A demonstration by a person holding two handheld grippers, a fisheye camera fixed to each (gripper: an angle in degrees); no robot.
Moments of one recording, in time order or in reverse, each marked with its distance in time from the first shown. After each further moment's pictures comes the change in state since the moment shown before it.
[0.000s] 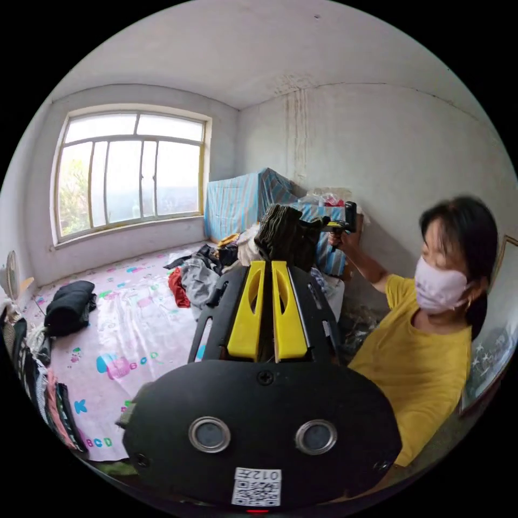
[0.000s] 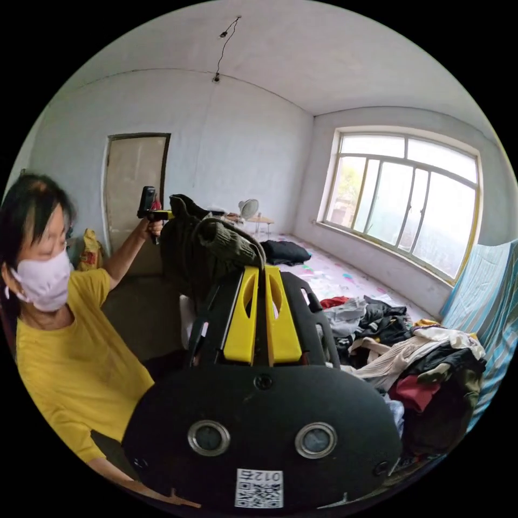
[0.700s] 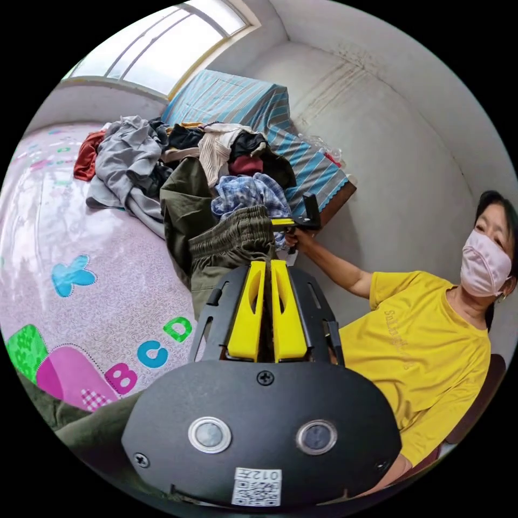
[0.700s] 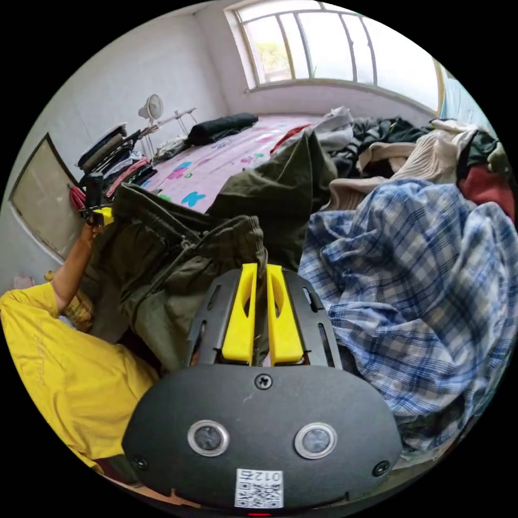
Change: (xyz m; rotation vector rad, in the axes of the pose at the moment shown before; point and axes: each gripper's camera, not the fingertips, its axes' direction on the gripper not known) left arm -0.085 0.143 0.398 -0.303 0.464 -0.348; right arm 0.022 0.236 0.229 -0.455 0.179 0.476
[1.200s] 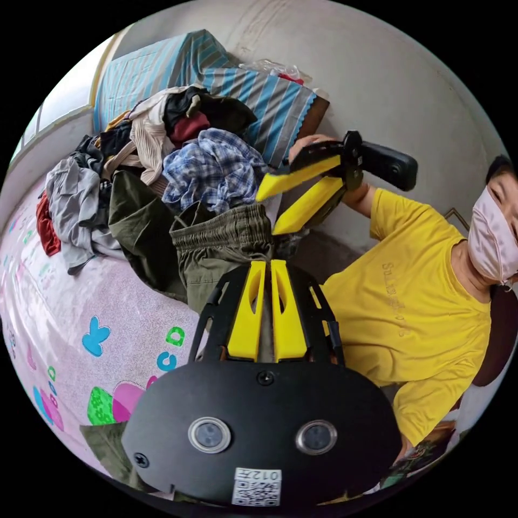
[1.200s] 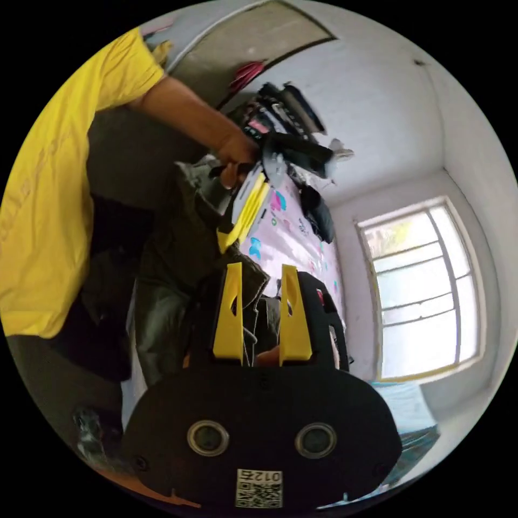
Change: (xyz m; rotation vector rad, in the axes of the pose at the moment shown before) left arm 0.103 -0.096 0.084 -0.405 -0.087 0.302; right arm -0.303 0.041 -0.060 0.086 0.284 -1.312
